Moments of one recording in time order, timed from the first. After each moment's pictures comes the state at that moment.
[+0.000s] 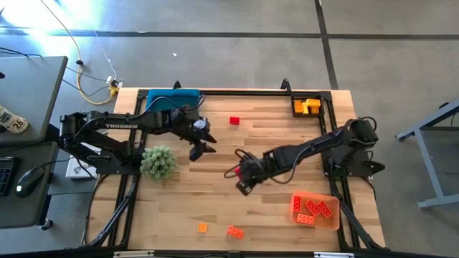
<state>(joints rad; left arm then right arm) 0.35 1.30 0.83 -0.22 0.38 -0.11 0.27 1.74 1.29 -0.62 0.02 1.04</state>
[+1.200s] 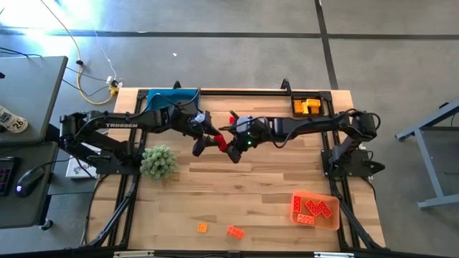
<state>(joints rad) 0.37 1.30 0.83 -0.02 0.41 -0.14 -0.05 1.70 1.29 -0.24 -0.14 0.61</state>
